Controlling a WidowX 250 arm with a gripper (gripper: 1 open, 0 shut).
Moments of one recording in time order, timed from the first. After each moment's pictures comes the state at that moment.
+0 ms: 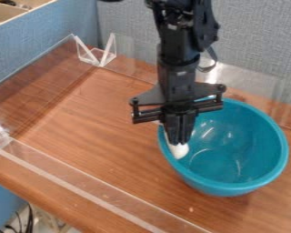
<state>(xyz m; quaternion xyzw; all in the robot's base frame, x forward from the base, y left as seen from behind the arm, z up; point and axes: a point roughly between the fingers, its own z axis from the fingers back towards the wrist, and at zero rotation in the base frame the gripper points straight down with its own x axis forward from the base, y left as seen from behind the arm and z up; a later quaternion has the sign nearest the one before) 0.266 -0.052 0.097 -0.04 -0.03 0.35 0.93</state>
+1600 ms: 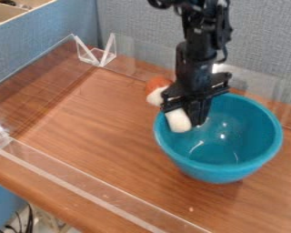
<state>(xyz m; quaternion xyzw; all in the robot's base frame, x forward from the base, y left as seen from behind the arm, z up) 0.342 -0.046 0.059 -0.04 -0.04 0.45 0.89</state>
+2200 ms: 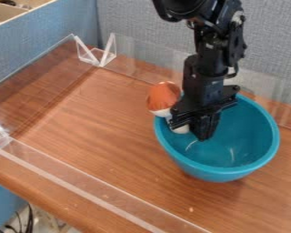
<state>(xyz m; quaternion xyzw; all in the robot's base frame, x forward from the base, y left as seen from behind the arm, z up) 0.326 -0.063 0.055 -0.03 -0.04 0.48 0.87</state>
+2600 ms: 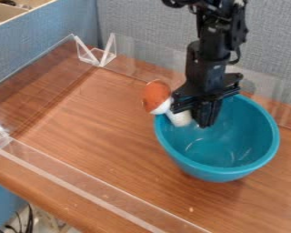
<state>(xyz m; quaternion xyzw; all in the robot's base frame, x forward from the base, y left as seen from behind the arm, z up) 0.339 -0.061 0.069 -0.02 -0.04 0.45 0.89</state>
